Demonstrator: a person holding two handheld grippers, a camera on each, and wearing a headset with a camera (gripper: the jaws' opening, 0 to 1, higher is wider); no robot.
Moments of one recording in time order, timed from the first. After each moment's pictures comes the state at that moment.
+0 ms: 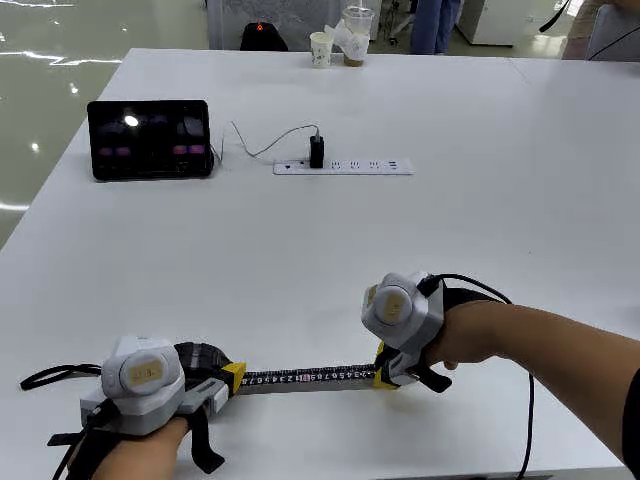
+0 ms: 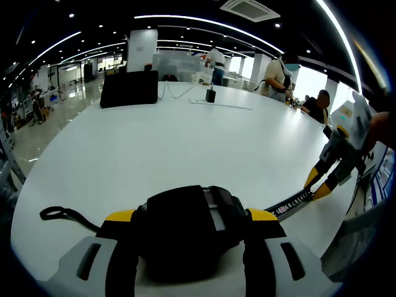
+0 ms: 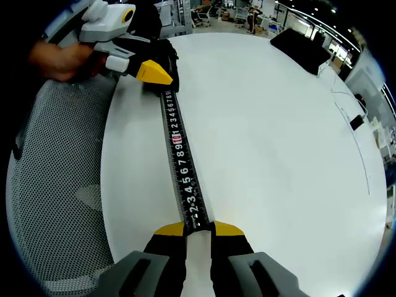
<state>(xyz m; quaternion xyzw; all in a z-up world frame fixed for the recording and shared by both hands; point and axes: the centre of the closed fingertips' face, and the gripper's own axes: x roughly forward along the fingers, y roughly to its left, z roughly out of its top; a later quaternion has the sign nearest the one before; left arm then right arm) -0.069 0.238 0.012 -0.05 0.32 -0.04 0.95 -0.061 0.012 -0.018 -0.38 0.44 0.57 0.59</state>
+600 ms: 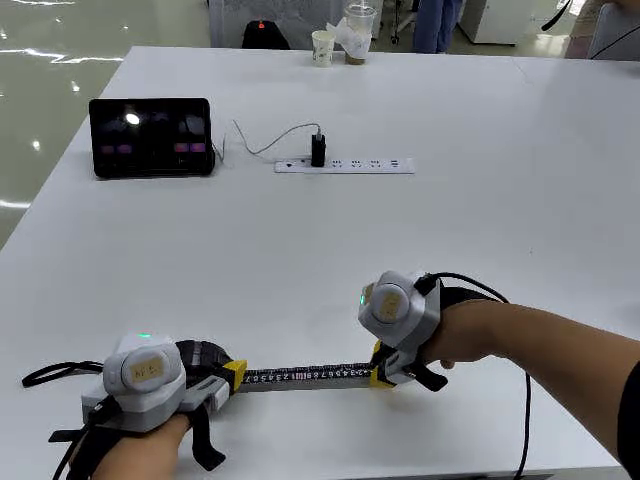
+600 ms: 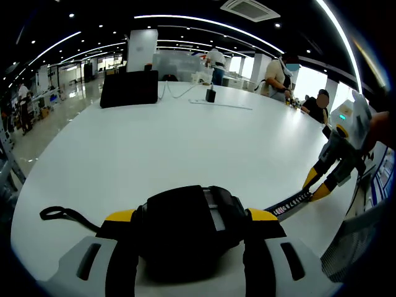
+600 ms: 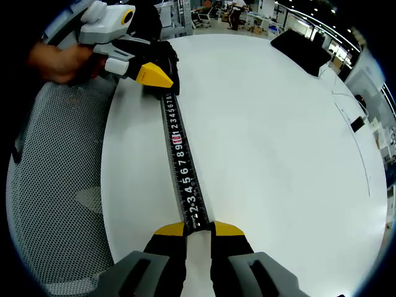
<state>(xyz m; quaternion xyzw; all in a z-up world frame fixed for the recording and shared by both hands) -0.069 0.237 0.011 -0.05 0.32 -0.04 0.95 -0.061 0.017 -0.019 -0.37 0.44 0.57 0.59</state>
